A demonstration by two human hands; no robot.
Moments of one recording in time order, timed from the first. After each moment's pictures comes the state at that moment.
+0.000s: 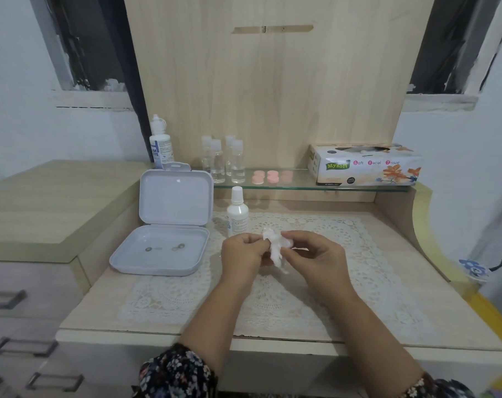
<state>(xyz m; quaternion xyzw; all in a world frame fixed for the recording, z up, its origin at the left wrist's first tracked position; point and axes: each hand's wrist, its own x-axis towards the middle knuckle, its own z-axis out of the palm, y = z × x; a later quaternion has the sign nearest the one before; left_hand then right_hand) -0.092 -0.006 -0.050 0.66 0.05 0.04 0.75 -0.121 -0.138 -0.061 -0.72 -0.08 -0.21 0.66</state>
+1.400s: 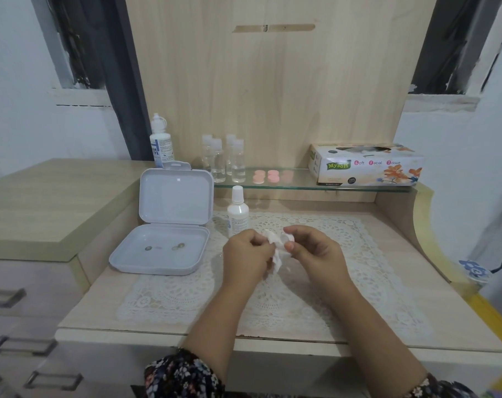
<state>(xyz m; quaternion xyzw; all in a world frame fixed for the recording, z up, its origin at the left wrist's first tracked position) -0.086 -0.007 -0.059 0.77 0.01 0.12 0.62 -0.108 -0.142 -0.066 -0.70 -0.08 -0.17 0.68</state>
